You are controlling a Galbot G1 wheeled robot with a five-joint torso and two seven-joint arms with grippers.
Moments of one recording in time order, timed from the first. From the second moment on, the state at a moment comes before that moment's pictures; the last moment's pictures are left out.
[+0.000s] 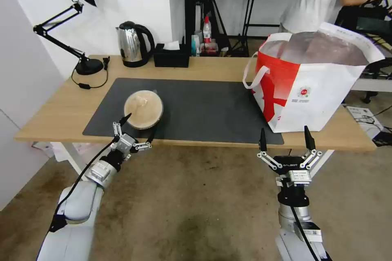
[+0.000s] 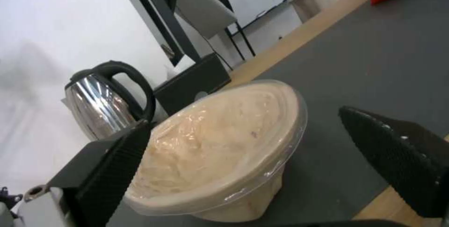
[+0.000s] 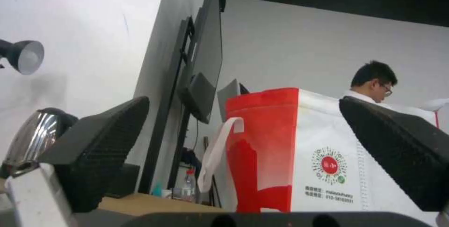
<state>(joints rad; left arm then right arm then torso) 1.29 -1.35 -0.70 -1.83 0.13 -0.23 0.49 -1.58 1.38 0.47 1.98 -0.23 0.78 0.29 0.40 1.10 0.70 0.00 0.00</state>
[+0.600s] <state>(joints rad) 1.25 -1.34 -0.69 -1.78 0.14 -0.22 0.50 -1.58 1.38 0.47 1.98 -0.23 0.78 0.29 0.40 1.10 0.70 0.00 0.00</state>
